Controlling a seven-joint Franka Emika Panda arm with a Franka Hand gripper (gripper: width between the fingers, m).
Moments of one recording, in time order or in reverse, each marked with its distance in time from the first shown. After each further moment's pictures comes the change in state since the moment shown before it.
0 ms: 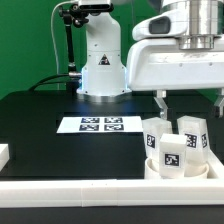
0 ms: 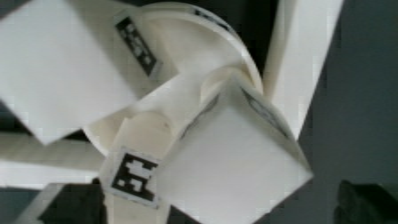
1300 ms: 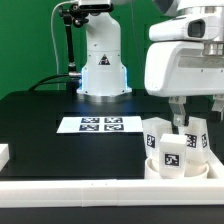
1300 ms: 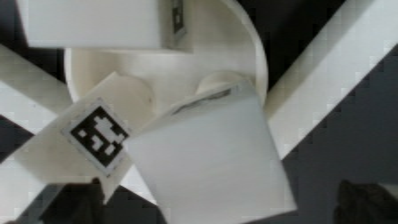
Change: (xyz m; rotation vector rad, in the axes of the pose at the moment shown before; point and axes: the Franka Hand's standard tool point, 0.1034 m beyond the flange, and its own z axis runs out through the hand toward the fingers) arm 0.005 -0.010 0.009 -0.034 -0.038 -0.400
